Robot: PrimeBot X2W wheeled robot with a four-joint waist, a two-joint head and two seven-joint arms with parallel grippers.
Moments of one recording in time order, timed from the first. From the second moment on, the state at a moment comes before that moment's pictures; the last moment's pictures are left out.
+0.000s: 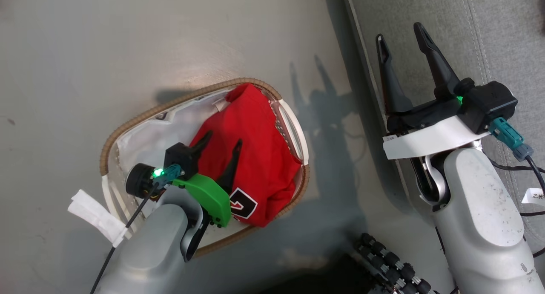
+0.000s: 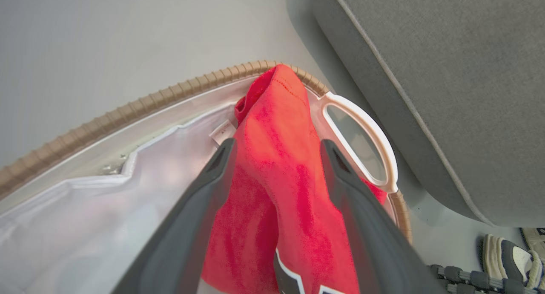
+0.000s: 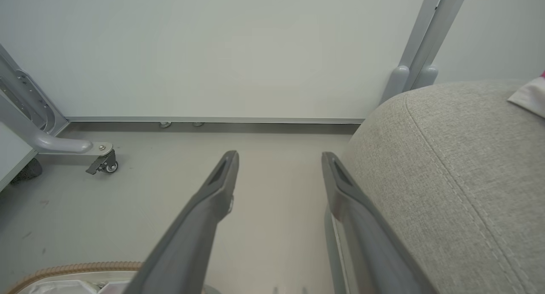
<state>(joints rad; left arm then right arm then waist) -0.59 0.14 -0.66 0.73 -0.50 -0.13 -0.26 -0.52 -0.05 0.13 0.13 0.19 0.13 -0.26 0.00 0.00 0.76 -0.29</state>
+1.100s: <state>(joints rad) -0.70 0.16 -1.01 0.85 -0.86 -0.13 -0.26 -0.53 -0.05 0.11 0.18 0.15 0.13 -0.26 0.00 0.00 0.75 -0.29</state>
